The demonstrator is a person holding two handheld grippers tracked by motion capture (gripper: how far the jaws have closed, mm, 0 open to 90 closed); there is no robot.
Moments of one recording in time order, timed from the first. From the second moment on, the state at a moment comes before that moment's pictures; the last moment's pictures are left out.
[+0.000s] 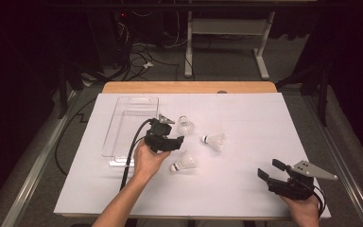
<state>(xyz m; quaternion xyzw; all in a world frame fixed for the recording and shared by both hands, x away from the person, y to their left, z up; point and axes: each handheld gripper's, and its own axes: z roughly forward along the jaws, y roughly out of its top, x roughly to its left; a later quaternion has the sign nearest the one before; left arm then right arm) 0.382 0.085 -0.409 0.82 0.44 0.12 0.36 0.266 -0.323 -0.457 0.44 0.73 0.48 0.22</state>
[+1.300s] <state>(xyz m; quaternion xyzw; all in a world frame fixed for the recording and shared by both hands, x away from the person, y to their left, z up) 0.434 0.067 -0.399 0.83 0.45 0.12 0.31 0.267 -0.325 -0.458 0.45 0.72 0.48 0.21</state>
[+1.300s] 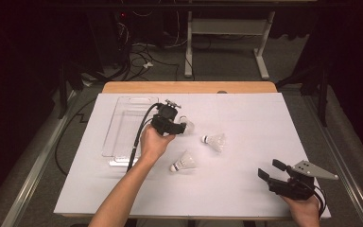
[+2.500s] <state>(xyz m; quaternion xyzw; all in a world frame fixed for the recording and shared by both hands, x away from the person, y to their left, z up) 0.461 0.044 -0.414 0.85 0.45 0.13 0.25 0.268 -0.323 -0.460 0.45 0.73 0.47 0.21</state>
